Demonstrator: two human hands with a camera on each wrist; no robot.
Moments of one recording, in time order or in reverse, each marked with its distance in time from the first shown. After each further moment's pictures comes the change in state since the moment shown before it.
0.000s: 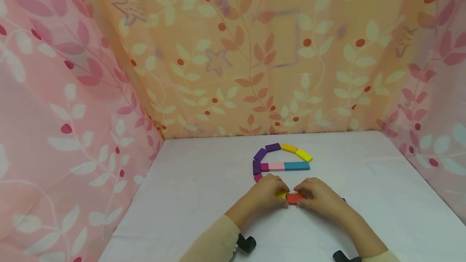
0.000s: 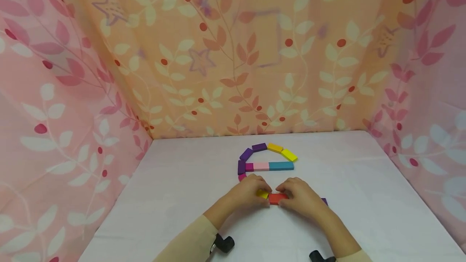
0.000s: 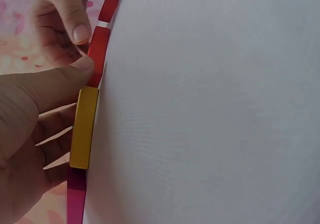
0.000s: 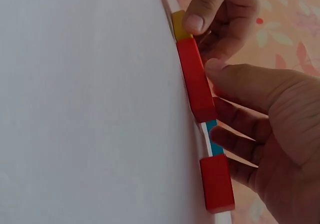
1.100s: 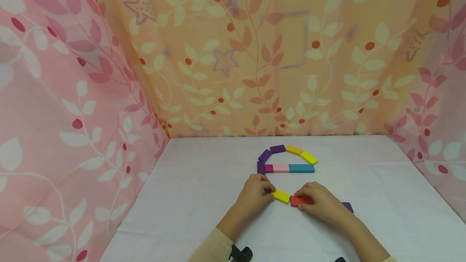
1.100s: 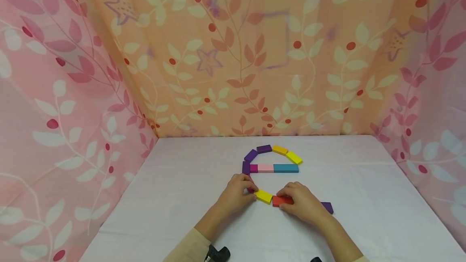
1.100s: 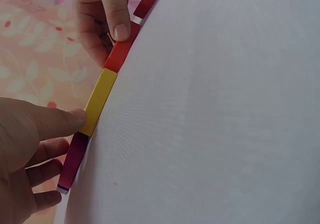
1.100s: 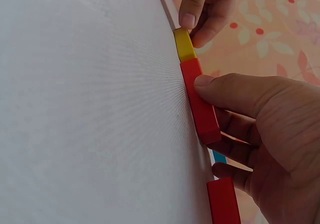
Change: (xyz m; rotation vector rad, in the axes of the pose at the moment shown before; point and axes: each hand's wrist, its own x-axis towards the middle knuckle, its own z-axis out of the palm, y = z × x) left_hand -0.040 -0.023 0.005 -0.038 0.313 -0.190; right_hand 0.001 -0.004 0.012 -0.065 -0.008 -0.055
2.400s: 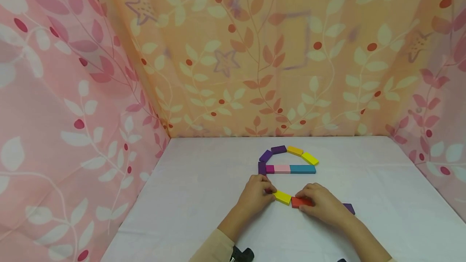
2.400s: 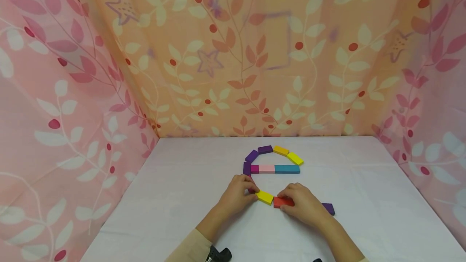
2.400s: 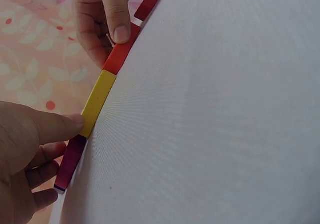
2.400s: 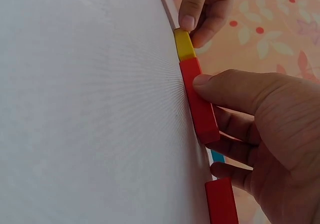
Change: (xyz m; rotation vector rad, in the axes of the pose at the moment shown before) left_hand 0.000 -0.002 0.002 -0.012 0.022 0.002; right_hand 0.000 -0.002 -0.001 -0.043 0.004 -0.026
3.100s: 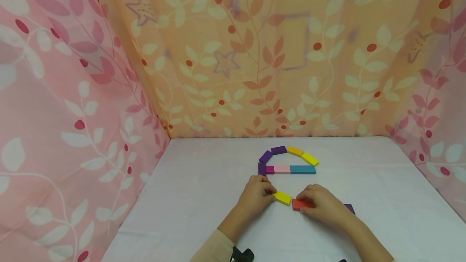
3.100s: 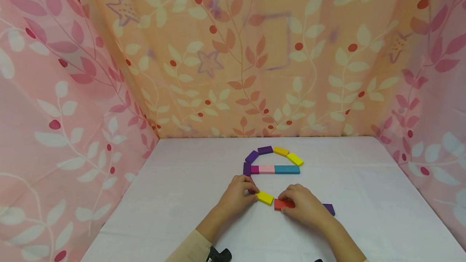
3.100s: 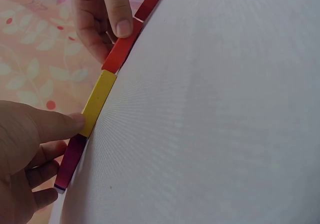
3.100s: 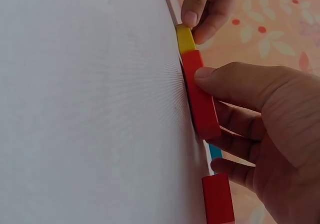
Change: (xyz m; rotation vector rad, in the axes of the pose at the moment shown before) left_hand 0.000 0.001 -0.001 -0.007 -0.002 -0.004; right_hand -0.003 -0.003 -0.004 -0.012 -0.025 0.003
